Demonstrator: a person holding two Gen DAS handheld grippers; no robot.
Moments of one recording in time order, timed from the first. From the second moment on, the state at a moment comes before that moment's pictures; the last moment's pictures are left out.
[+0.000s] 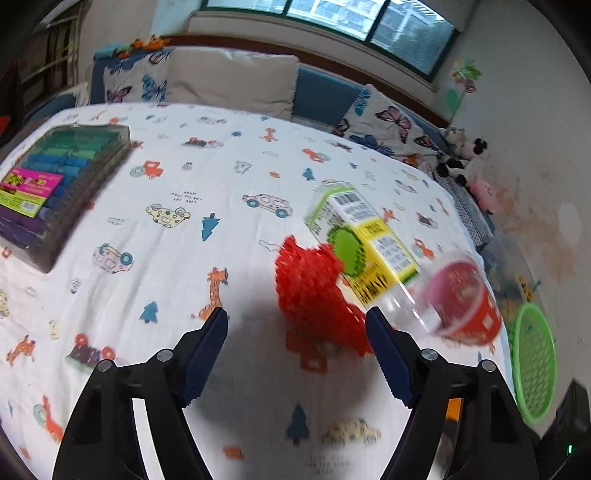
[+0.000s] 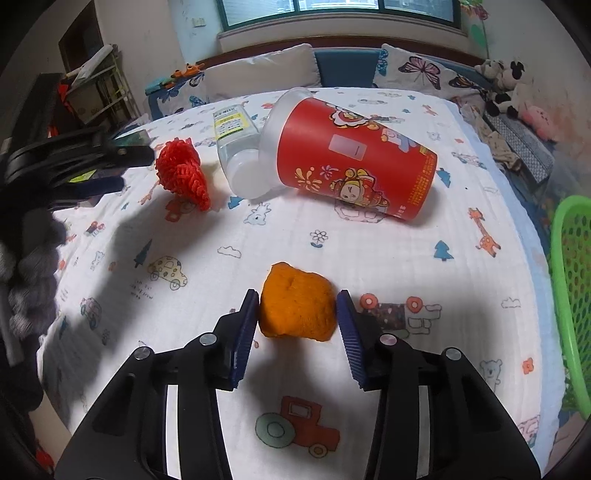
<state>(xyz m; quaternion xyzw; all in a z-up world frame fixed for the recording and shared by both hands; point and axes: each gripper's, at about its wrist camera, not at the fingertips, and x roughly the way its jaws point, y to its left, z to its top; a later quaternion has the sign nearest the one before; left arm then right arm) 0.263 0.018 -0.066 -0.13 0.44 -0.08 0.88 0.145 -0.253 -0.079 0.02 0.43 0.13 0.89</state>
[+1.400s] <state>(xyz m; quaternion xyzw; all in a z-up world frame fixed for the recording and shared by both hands) 0.208 -0.032 -0.019 -0.10 0.40 -0.21 0.89 0.086 -0.323 -0.037 0.07 0.38 0.08 0.92</state>
